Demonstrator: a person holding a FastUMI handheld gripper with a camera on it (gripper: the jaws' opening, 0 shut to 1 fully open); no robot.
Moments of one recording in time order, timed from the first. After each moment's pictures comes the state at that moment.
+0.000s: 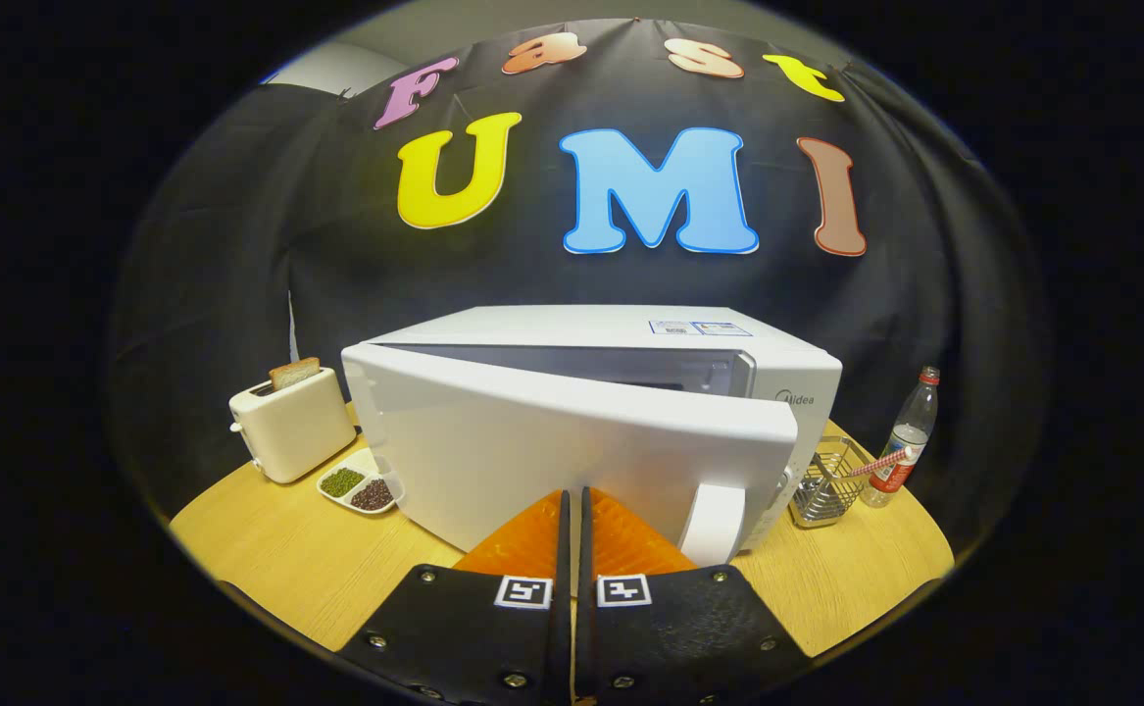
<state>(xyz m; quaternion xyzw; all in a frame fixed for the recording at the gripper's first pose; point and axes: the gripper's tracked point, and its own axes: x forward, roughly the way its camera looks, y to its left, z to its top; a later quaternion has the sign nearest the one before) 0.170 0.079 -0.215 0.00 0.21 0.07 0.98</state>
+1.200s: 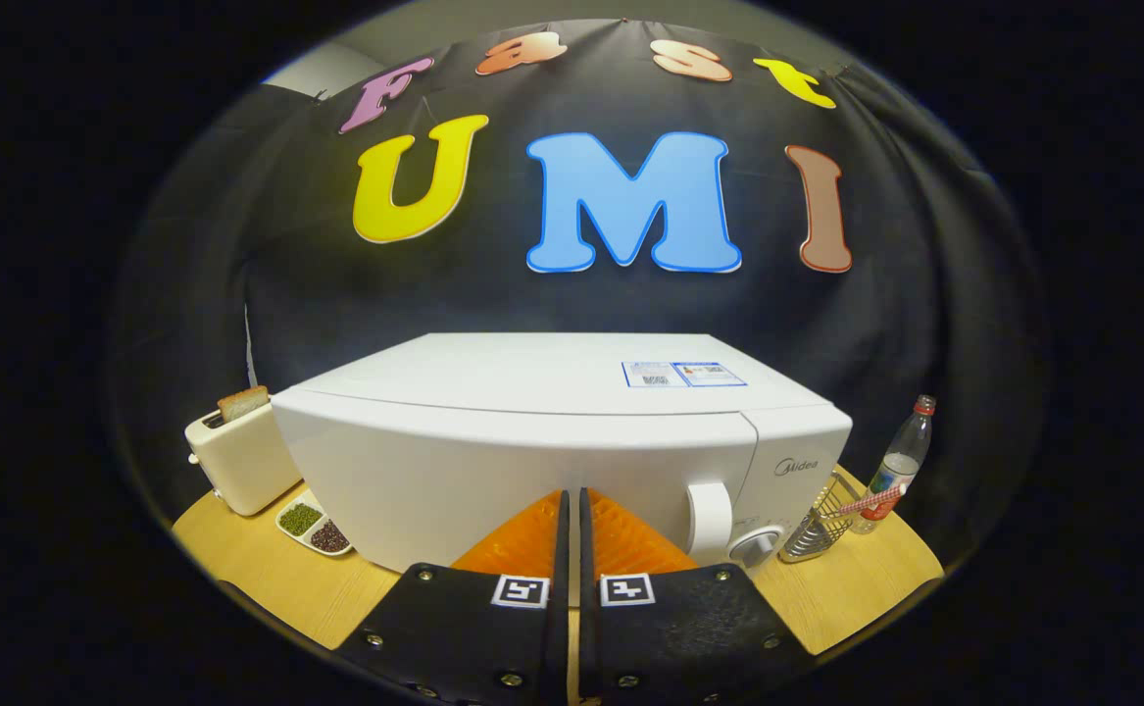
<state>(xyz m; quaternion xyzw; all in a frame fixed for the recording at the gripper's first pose) 0.215 0.066 -0.183 -0.01 0.18 0.02 0.98</state>
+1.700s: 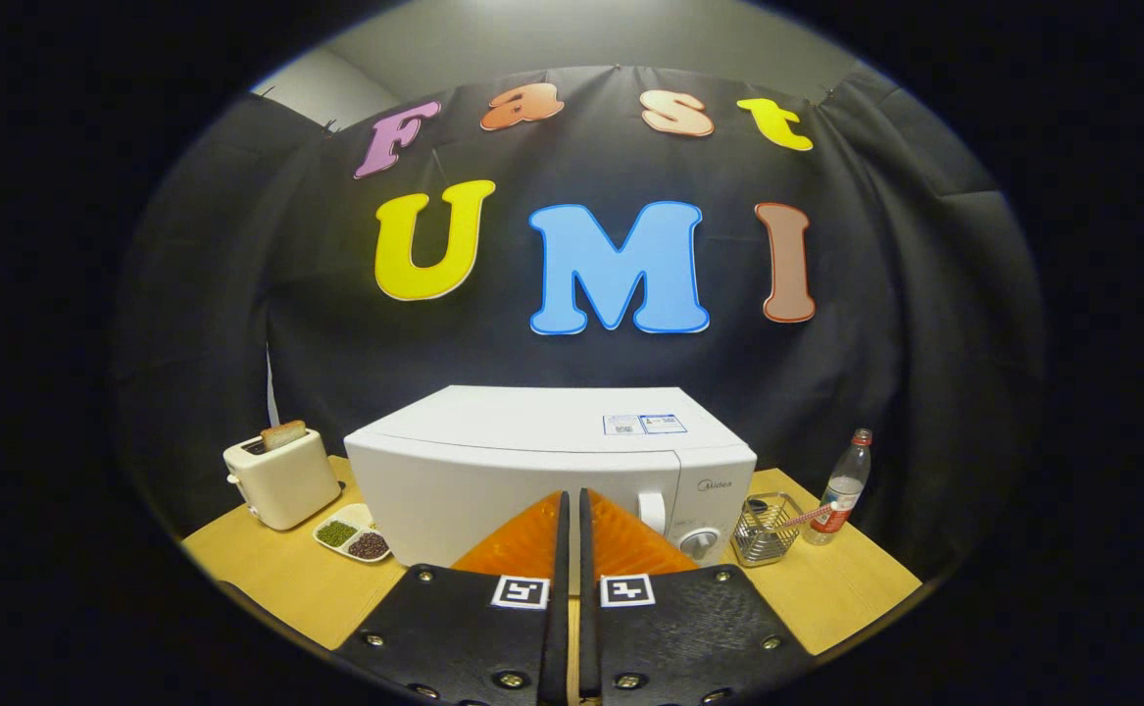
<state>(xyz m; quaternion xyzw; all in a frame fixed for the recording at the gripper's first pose) 0.131 0.060 -0.112 0.00 0.13 0.02 0.99</state>
